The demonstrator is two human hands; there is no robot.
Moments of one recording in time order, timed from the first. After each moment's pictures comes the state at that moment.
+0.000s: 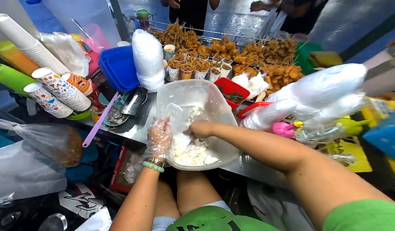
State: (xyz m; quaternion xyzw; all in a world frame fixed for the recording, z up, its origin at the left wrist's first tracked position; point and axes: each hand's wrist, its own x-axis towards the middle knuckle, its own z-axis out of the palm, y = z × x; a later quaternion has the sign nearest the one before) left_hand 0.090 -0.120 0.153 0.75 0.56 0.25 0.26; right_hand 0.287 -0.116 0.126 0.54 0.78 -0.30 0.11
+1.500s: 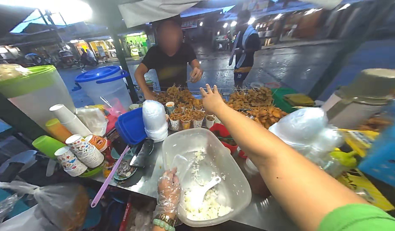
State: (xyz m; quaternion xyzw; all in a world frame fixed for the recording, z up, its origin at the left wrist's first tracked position) left_hand 0.091 -0.128 0.152 0.77 0.54 0.25 0.24; right_hand 0.388 -0.012 0.304 0.77 0.62 0.13 0.07
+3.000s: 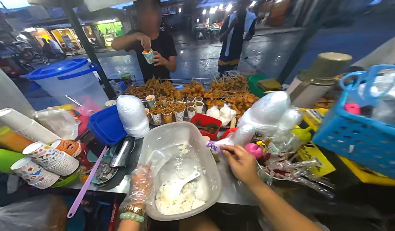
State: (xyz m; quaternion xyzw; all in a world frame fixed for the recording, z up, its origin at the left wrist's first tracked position) left_hand 0.077 -0.106 0.169 0.83 0.53 0.10 0.16; right_hand 0.343 -0.268 0.123 0.64 0.49 0.12 -0.58
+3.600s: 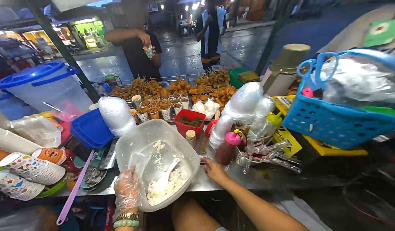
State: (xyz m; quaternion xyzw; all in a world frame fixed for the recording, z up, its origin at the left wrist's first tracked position) left_hand 0.071 -0.129 0.160 0.78 0.58 0.19 0.14; right_hand 0.336 -0.271 0.050 0.81 0.39 -0.31 -0.32
